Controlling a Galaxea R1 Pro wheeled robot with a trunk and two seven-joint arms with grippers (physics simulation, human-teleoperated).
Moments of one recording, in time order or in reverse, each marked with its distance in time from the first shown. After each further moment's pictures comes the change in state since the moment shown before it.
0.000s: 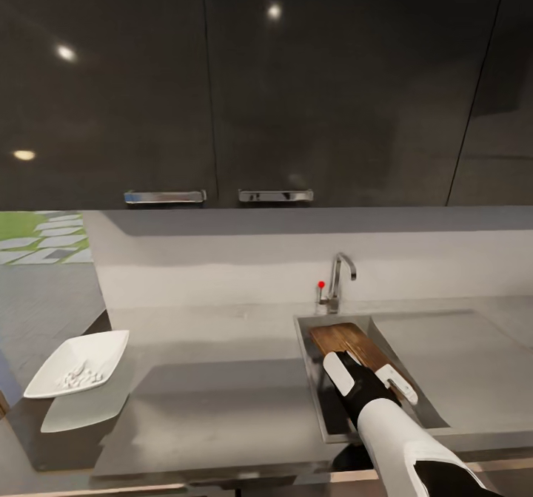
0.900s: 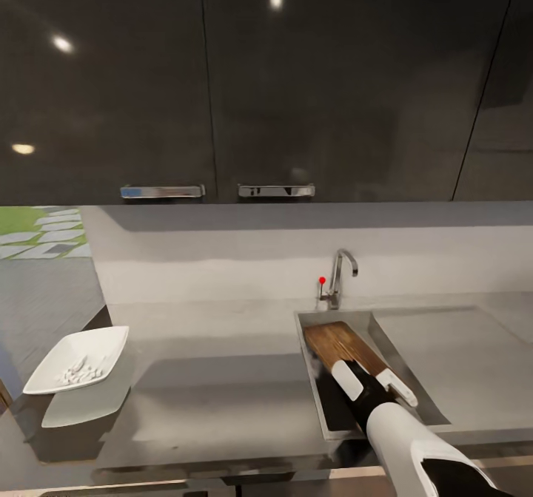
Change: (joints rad) left arm 0.000 0.000 0.000 0.004 0.000 0.000 0.000; right arm 0.000 -0.042 -0.001 0.081 -0.062 -0.005 0.215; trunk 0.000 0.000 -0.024
